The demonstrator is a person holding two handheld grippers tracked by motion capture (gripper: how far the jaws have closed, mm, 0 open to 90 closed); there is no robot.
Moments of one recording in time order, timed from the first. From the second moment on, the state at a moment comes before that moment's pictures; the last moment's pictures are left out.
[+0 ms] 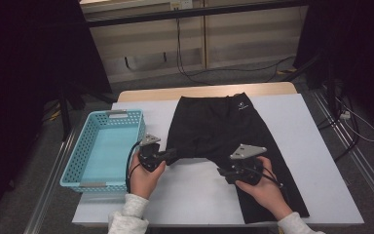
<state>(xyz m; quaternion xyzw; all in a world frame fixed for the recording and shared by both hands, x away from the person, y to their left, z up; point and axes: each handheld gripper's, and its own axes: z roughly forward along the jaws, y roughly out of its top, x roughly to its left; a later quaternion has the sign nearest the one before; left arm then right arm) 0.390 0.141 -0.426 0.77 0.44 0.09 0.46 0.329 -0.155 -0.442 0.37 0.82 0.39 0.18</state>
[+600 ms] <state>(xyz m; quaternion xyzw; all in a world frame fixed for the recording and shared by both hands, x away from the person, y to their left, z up) 0.416 0.135 -0.414 0.75 0.46 0.09 0.46 0.387 -0.132 -0.444 0.36 0.84 0.36 0.17</state>
